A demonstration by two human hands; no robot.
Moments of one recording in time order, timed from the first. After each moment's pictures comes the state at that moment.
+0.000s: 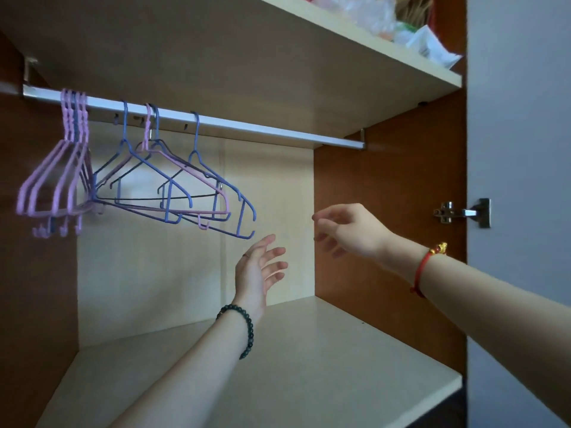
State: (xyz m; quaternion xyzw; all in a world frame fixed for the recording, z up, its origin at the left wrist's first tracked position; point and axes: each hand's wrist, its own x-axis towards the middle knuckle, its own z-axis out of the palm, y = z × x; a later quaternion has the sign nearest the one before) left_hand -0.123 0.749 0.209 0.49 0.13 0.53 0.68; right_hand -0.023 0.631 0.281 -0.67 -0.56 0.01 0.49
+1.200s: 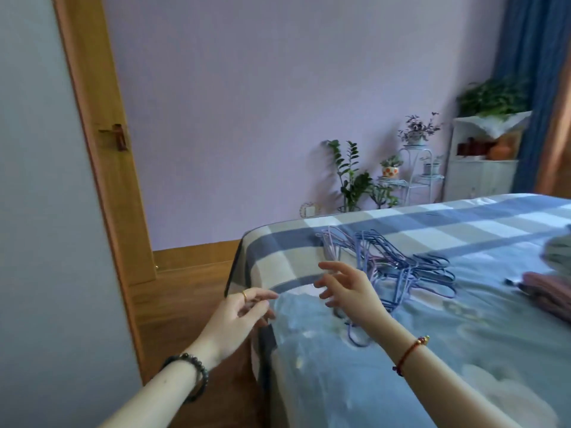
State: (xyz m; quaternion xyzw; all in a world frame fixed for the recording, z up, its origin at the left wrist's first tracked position) left_hand 0.047 0.146 0.019 0.80 -0.31 -0.03 0.52; right_hand -0.003 -0.056 0.023 -0.77 0.05 -0.22 0.59
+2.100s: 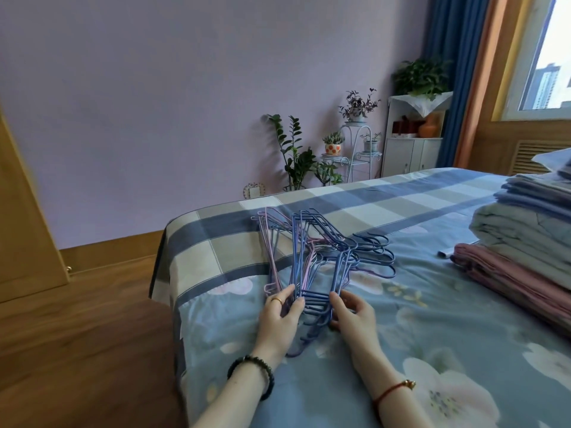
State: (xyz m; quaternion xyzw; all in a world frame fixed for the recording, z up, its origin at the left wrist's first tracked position) left_hand 0.066 -0.070 -0.073 0.73 -0.23 -0.13 0.63; right_hand 0.006 -0.181 -0.092 -0.61 0.28 -0.36 0.65
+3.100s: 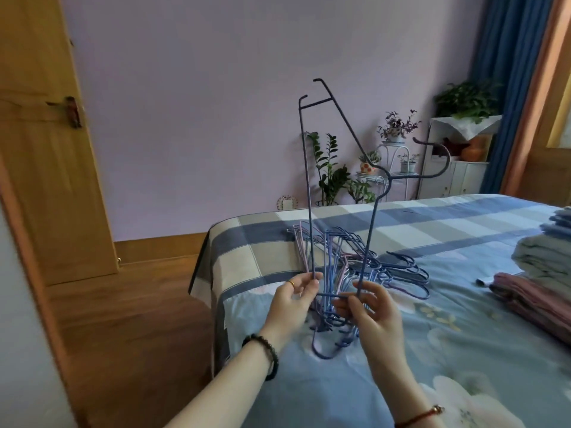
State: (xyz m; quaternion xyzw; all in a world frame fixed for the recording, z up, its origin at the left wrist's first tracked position) left_hand 0.059 -0.023 -0.018 0.68 -0.28 -0.11 0.67; right_hand -0.024 -0.121 -0.031 -0.59 0.09 -0.42 0.68
